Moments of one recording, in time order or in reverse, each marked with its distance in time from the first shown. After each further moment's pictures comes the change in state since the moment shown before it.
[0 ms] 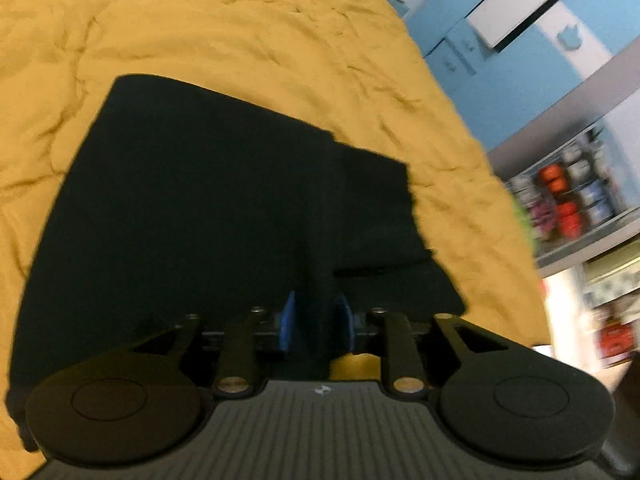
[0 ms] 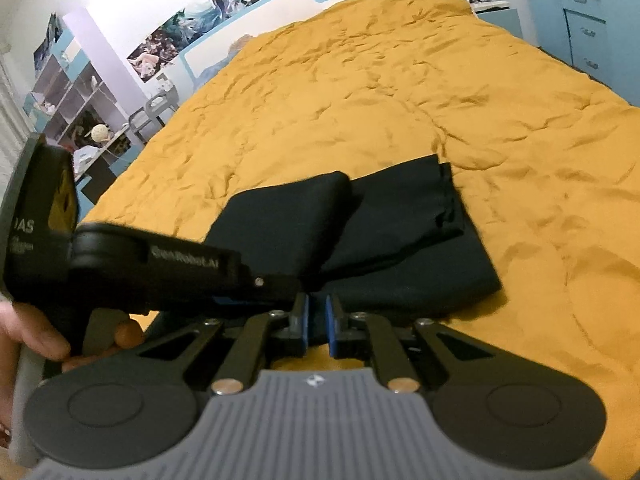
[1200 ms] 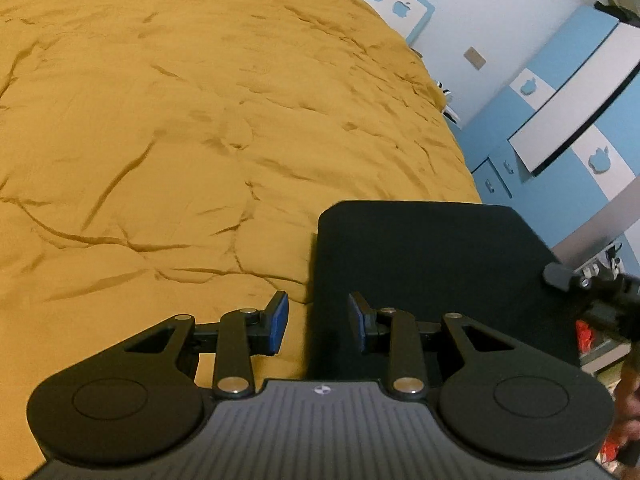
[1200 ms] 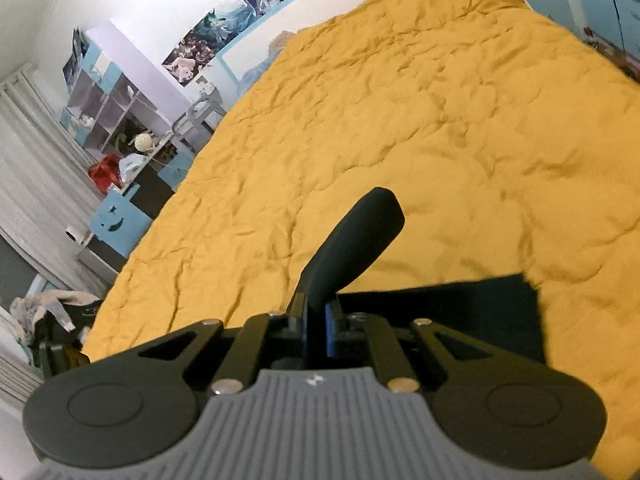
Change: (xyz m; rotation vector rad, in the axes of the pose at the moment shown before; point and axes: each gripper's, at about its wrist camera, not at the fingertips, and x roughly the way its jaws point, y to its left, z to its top) left arm -0.095 0.101 0.004 -0.147 -0.316 0.098; right arm 0.018 0.025 0.149 0.021 0.070 0.142
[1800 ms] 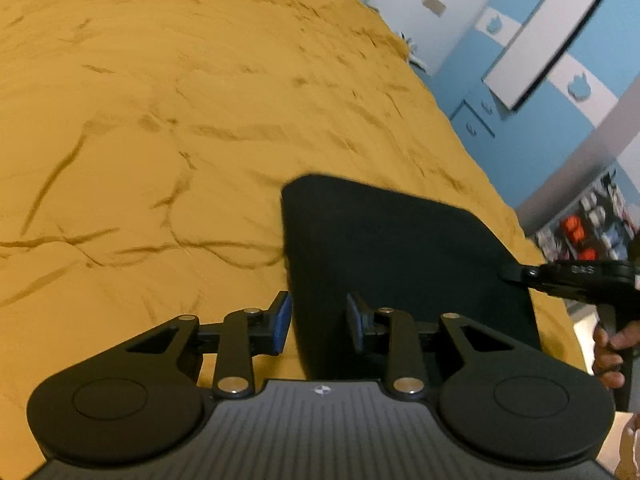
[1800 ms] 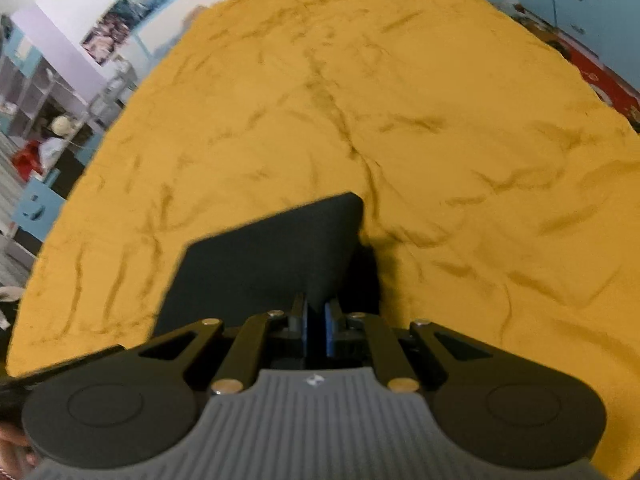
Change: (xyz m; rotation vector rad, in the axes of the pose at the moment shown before) left arm 0.036 -0.043 -0.028 0.188 0.103 -0.009; right arm 0.012 -0.106 -0.027 0.056 0.102 -0.258
